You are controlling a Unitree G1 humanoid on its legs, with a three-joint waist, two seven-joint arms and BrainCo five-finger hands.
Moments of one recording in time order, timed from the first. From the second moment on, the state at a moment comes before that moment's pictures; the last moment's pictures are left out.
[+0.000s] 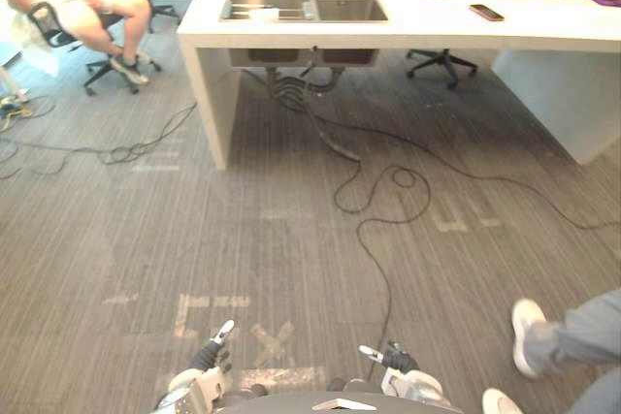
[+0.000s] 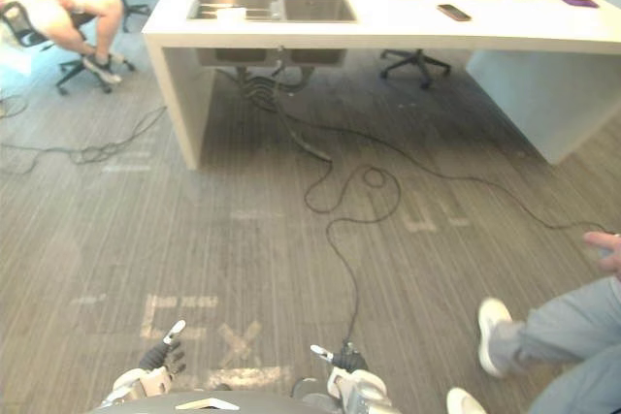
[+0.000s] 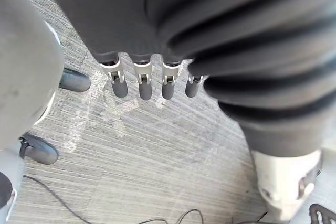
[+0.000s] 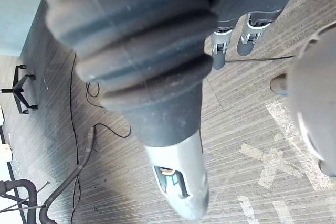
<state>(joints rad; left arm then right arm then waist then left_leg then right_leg) 0.15 0.11 -0.08 0.76 -0.60 0.12 -0.02 0.11 -0.12 0.01 0.84 0.40 0.04 -0.04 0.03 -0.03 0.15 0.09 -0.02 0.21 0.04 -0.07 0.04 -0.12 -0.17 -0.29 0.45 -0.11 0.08</state>
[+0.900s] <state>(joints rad) 0.09 0.07 -0.13 0.54 -0.63 0.14 -0.01 0.02 -0.22 -0.10 0.99 0.45 0.11 0.09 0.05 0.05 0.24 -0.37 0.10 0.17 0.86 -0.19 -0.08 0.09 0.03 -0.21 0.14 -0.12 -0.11</state>
